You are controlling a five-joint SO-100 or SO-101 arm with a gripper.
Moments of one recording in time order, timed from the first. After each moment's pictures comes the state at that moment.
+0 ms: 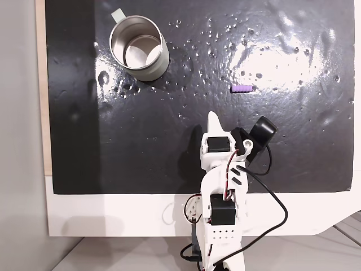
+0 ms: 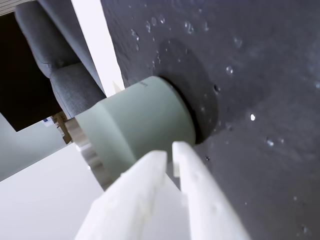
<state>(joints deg) -3.0 185.4 168.5 46.1 0.6</state>
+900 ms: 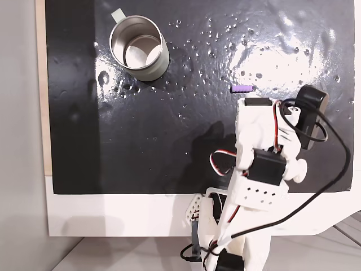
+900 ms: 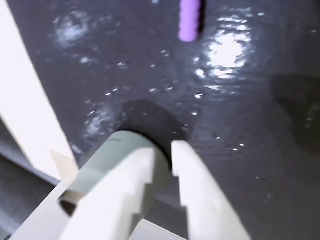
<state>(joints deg) 10.5 119.2 104.5 73.8 -14.1</state>
